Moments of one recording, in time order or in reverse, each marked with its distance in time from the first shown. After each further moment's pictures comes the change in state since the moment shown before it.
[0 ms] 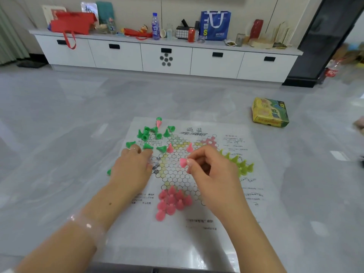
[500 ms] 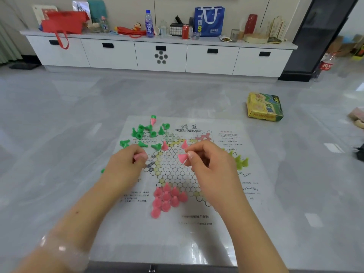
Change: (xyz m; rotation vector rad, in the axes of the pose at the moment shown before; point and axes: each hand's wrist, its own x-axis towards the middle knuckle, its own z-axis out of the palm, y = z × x) left_hand -0.015 0.007 -0.018 -0.589 0.019 -0.127; right_hand 0.003 0.000 -0.006 0.047 0.014 0.057
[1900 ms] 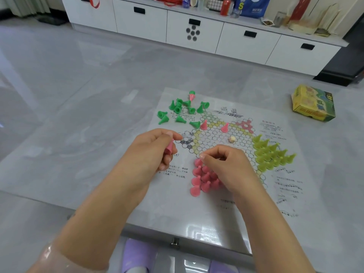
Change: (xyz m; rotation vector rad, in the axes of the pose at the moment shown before) left_hand -0.043 -0.012 -0.028 -0.853 -0.074 -0.287; right_hand 0.004 0.022 0.052 0.131 -0.219 0.457
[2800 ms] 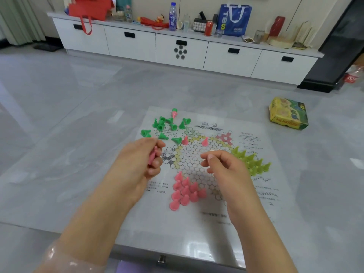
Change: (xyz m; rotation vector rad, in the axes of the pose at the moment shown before) left_hand 0.009 0.016 0.025 -0.160 0.054 -0.035; right_hand -0.018 -0.012 -0.029 -0.008 0.209 -0.197
